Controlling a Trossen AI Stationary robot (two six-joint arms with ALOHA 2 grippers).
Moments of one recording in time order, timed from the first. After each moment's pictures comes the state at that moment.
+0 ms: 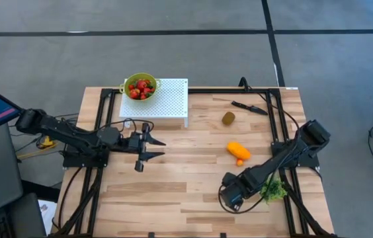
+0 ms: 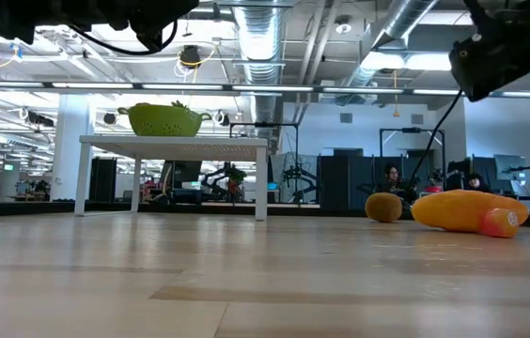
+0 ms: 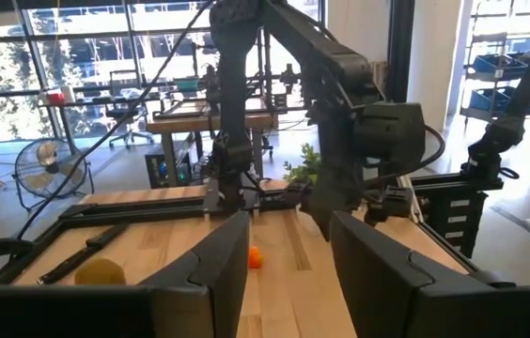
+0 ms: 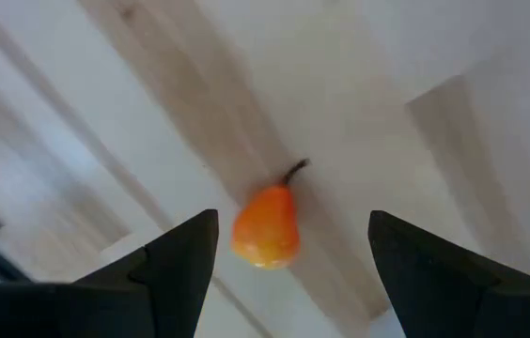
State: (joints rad) left arm -0.18 0.99 0.40 0.65 -0.11 0.07; right arm 0.61 1.74 1.13 -0.90 -0.10 1.18
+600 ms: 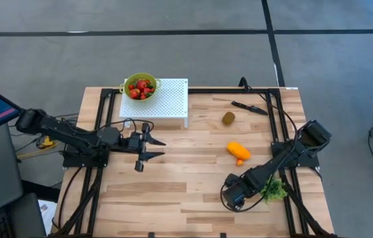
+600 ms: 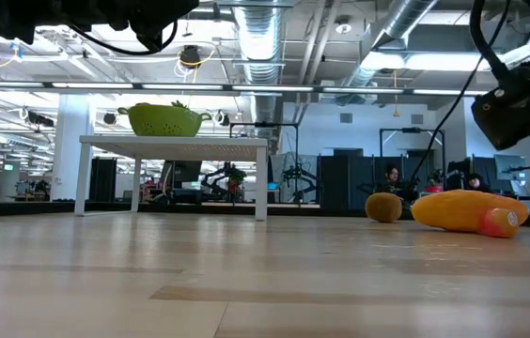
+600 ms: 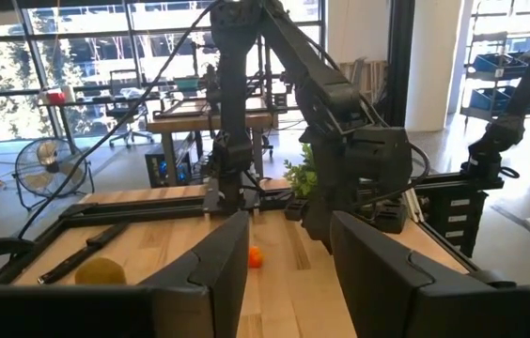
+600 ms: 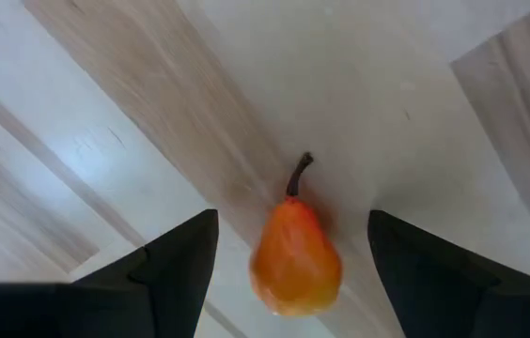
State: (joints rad) left arm -0.18 0.99 0.40 0.64 -0.11 0.07; right arm 0.62 1.74 0.96 -0.68 -0.16 1.28
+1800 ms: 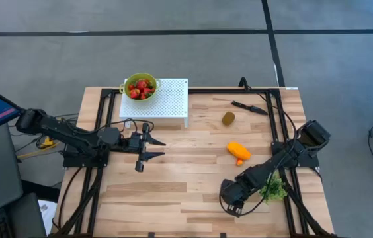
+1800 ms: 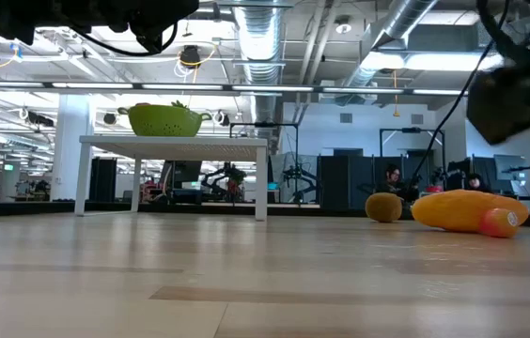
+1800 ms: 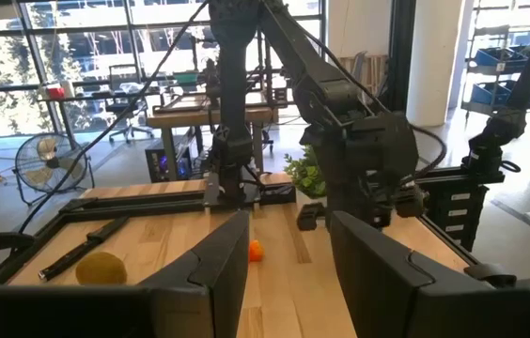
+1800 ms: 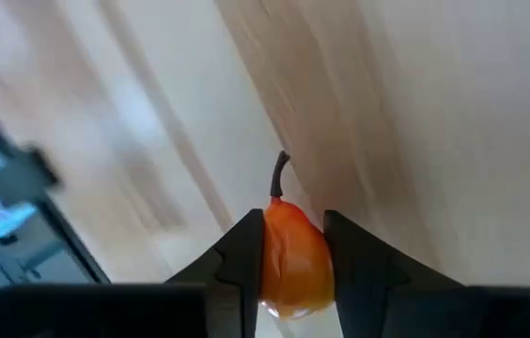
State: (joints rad) left arm -0.18 0.99 0.40 0.63 -0.11 0.07; right arm 0.60 1.74 0.94 -0.51 -0.25 1.09
